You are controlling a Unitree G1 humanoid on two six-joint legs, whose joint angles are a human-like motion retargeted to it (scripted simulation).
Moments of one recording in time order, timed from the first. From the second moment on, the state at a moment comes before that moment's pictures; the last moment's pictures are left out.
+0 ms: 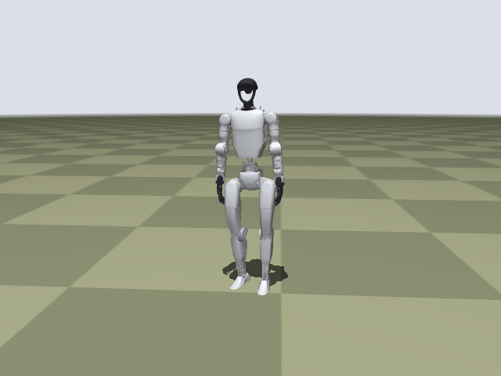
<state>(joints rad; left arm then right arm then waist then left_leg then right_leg) 0.02 0.09 0.29 1.59 0.30 0.08 -0.11 0.02 -0.15 -0.28 1.68 -0.50 0.02 0.01 0.08 -0.02 -0.15 -0.06 -0.08 0.13 -0.04 0.14 0.04 -0.05 -0.03 -0.21 0.02 -0.02 0.01</state>
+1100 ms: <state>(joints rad) 0.00 0.09 0.26 1.63 0.28 0.08 -0.09 0.02 -0.13 -0.24 1.65 -0.53 0.01 0.03 0.10 -0.02 -0.15 -0.07 -0.08 0.08 -0.05 0.17 0.02 -0.04 -0.03 -0.25 0.01 0.00 -0.01</state>
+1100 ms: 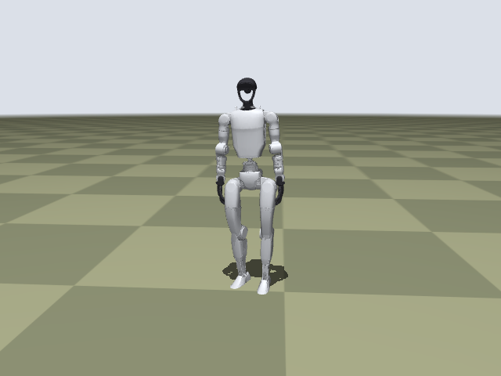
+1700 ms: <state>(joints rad) -0.02 0.08 0.23 1.63 0.30 0.07 -0.10 0.03 -0.13 -0.23 1.67 -0.54 0.01 0.04 0.02 0.00 -0.17 -0.04 -0.06 0.18 -0.06 0.15 0.01 -0.08 -0.01 -0.16 0.02 0.05 -0.01</state>
